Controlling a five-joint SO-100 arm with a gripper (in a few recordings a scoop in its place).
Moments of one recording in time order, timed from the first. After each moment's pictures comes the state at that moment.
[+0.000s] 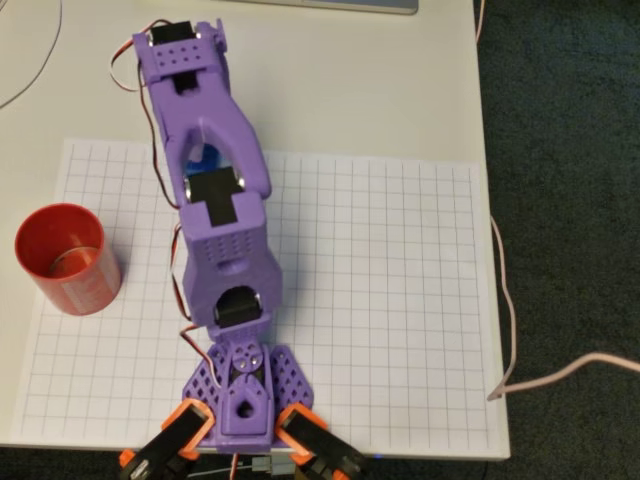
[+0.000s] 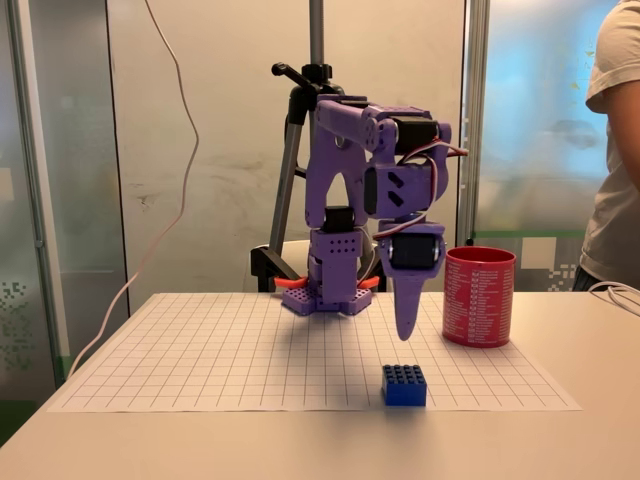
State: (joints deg) arm -17.3 87.5 97.3 75.3 16.8
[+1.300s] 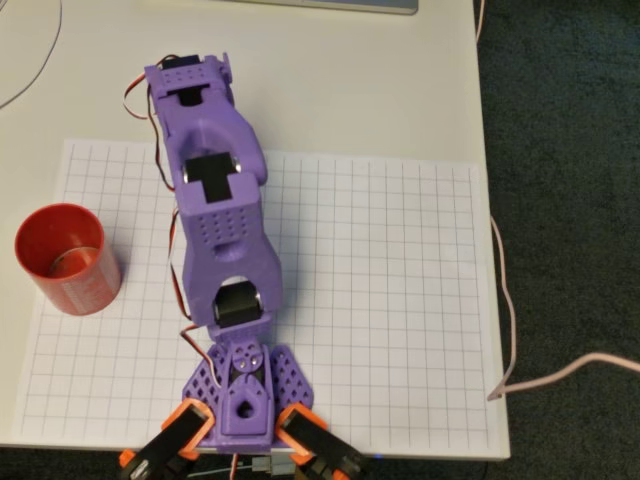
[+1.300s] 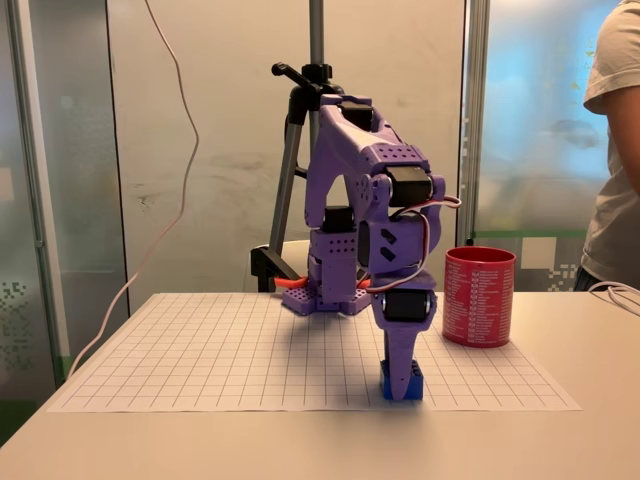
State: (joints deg) arm -16.4 79.9 106.2 63.4 13.9
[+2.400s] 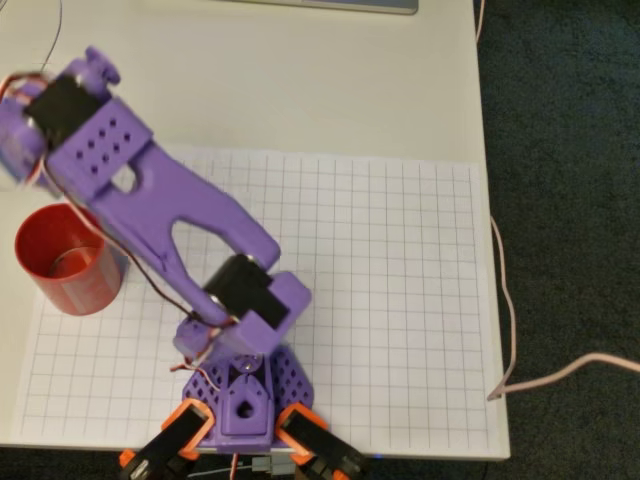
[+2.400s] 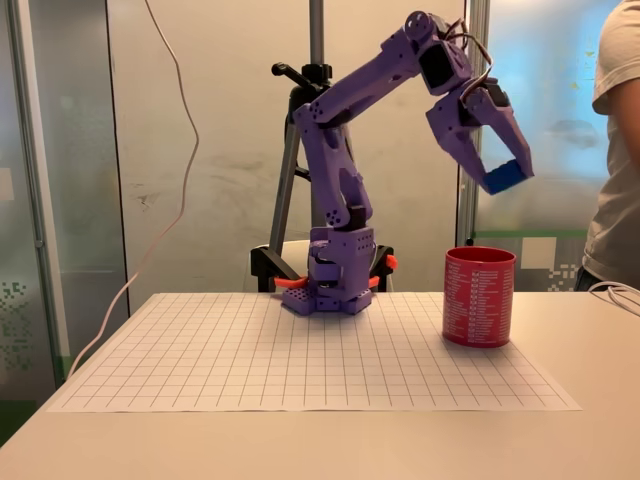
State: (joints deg) arm -58.6 120.5 89.7 91.8 3.3
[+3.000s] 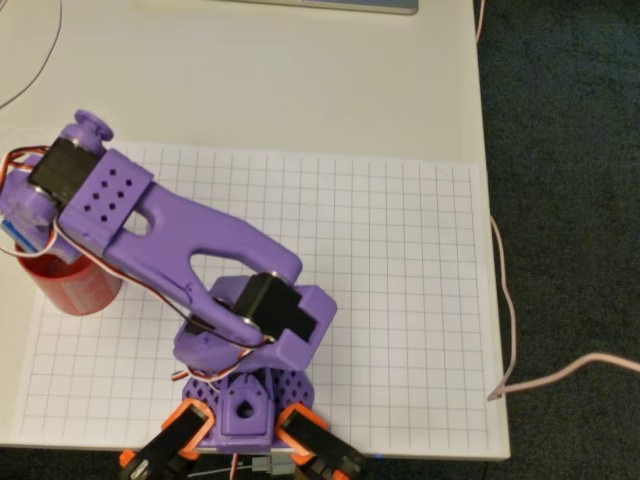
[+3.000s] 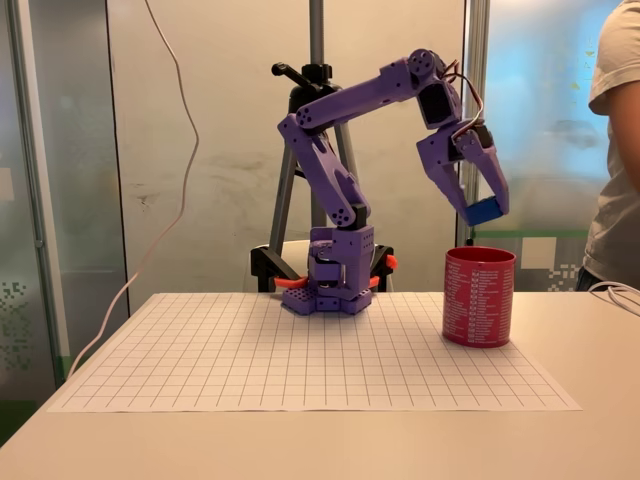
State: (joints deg) arm -64.0 127.4 107.8 87.0 8.3
